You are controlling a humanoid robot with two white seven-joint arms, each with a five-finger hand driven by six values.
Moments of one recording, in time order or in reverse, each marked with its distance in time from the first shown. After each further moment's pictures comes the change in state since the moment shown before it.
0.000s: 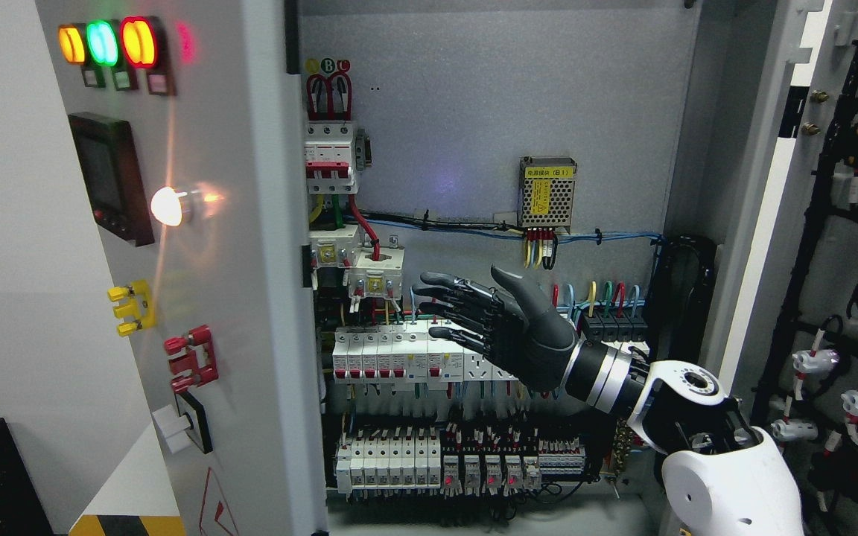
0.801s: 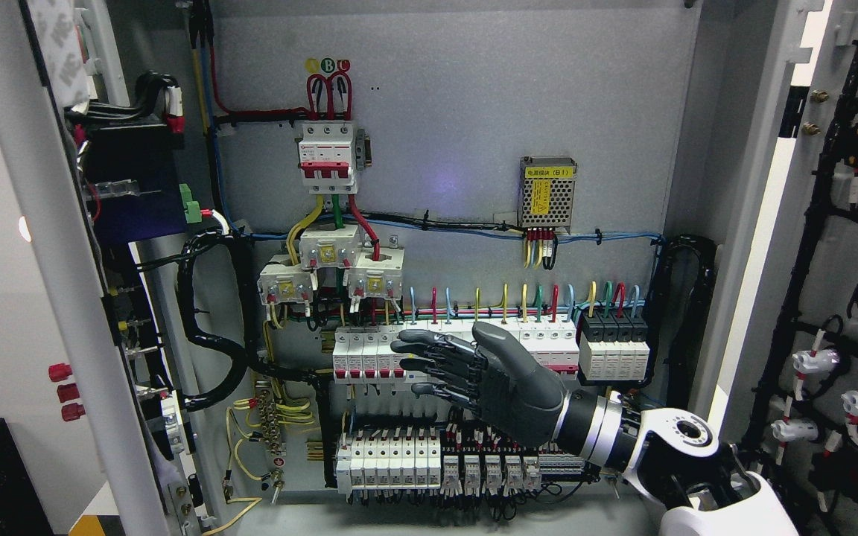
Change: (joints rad) left arm 0.000 0.000 0.000 0.000 0.000 0.000 0.000; right arm 0.121 -0.030 0.100 -0.156 -0.013 0.003 -0.001
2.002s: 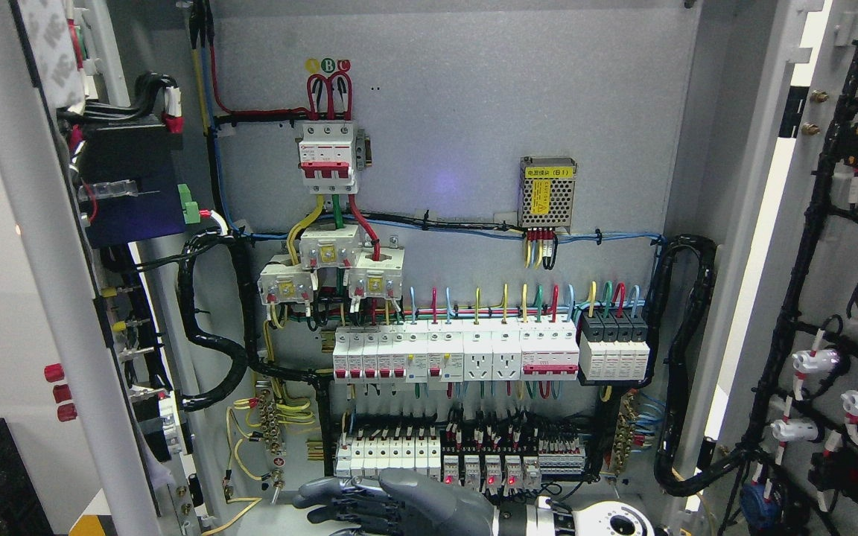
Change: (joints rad) left arm 0.000 0.000 0.000 0.000 0.000 0.001 0.000; right arm 0.142 0.001 0.224 -0.143 -0.036 0.010 0.000
